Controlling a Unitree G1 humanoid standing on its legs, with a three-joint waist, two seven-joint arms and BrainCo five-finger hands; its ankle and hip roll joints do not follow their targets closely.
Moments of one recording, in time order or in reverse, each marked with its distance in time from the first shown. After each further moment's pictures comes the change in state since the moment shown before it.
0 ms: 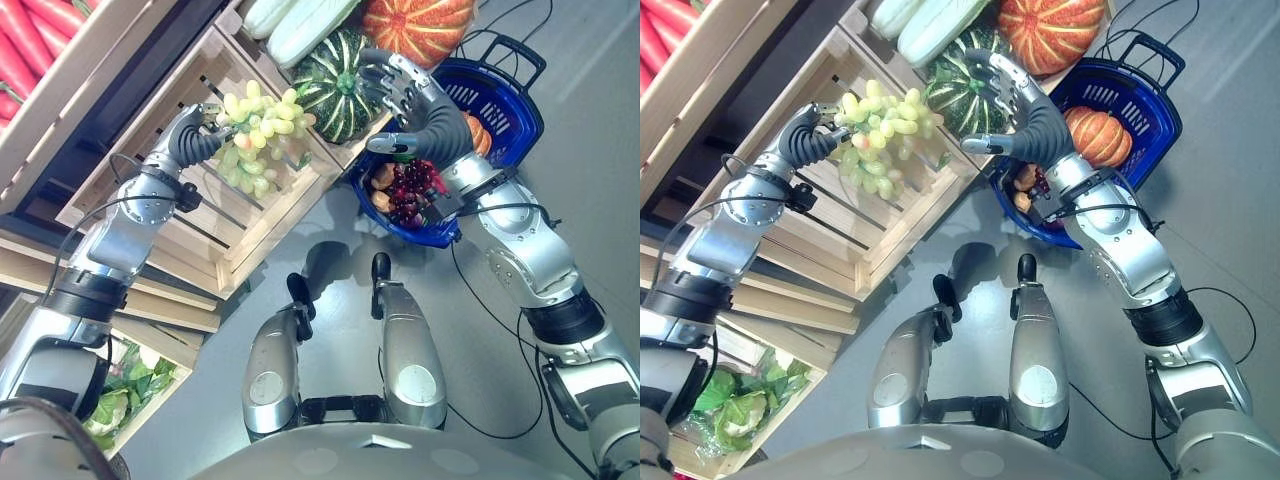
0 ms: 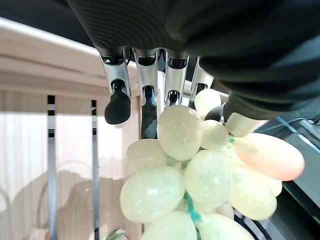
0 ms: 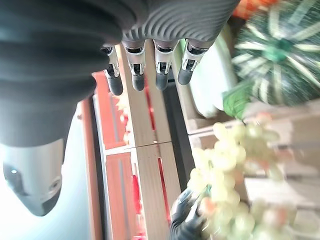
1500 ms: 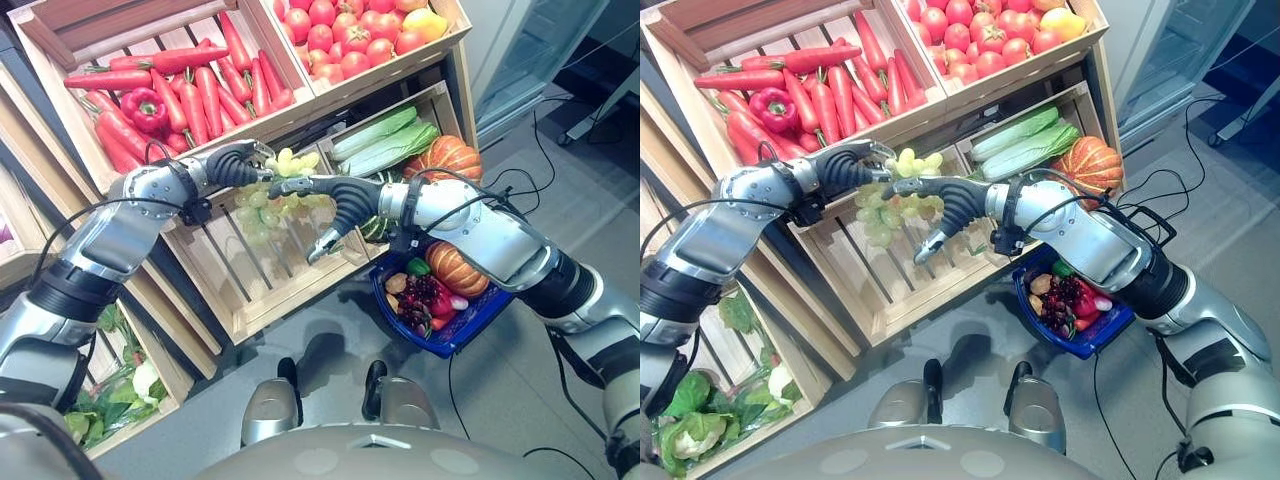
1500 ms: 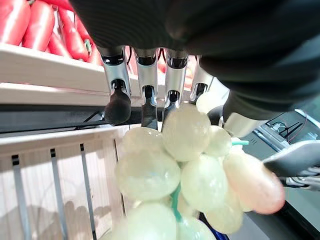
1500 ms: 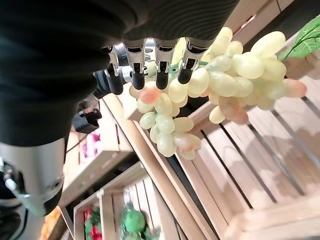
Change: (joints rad) left arm -0.041 0.057 -0.135 -0.144 -0.024 0.127 -0.396; right arm -0.214 -0.054 0.405 -0.009 -0.082 0.259 0.511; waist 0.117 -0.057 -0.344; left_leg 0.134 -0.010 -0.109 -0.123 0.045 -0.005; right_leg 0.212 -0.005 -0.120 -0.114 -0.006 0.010
